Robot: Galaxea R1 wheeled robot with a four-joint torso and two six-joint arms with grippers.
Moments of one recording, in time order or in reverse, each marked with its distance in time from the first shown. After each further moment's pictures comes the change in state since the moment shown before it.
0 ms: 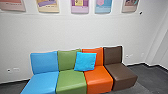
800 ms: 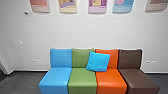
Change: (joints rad) left arm 0.009 -0.001 0.001 0.000 -0.005 0.000; right arm 0.002 -0.002 0.000 0.000 0.000 0.000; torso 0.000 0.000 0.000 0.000
